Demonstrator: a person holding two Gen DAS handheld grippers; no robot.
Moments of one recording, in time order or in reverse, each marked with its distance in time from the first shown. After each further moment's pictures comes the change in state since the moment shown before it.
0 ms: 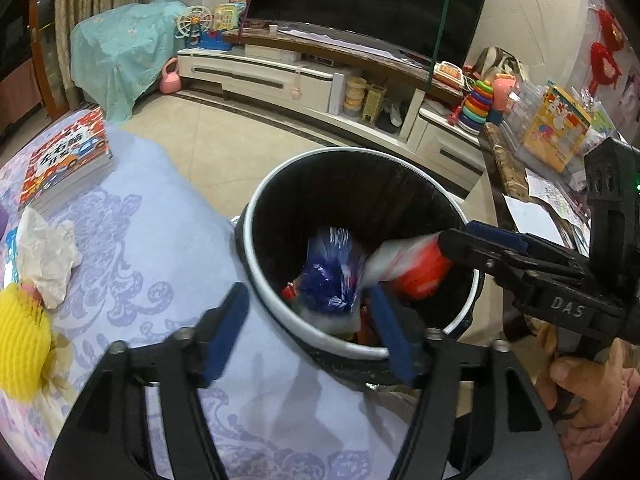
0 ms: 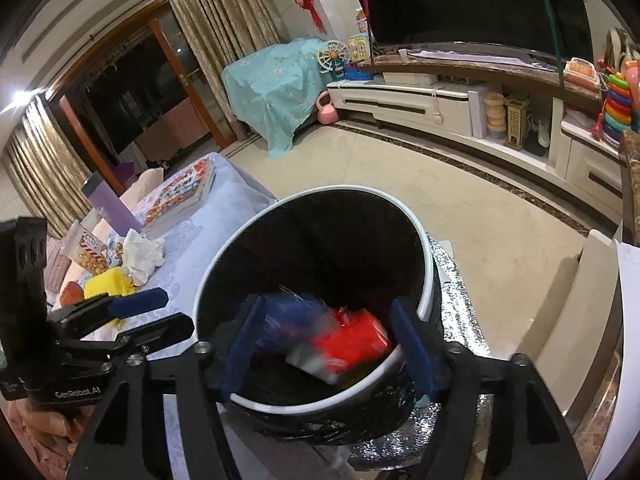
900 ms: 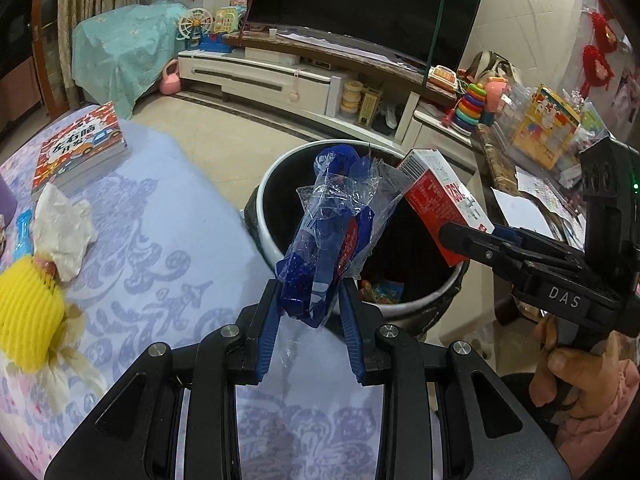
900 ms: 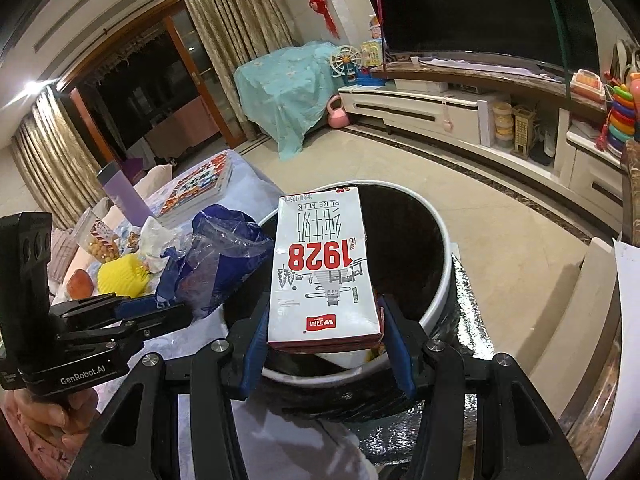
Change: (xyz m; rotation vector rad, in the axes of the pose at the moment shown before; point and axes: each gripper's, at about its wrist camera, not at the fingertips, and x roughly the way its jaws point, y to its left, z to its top) left arm -0.021 0.007 -0.019 0.007 -0.010 -0.020; right arm -0.007 0.014 -0.010 -0.041 -0.010 0.007
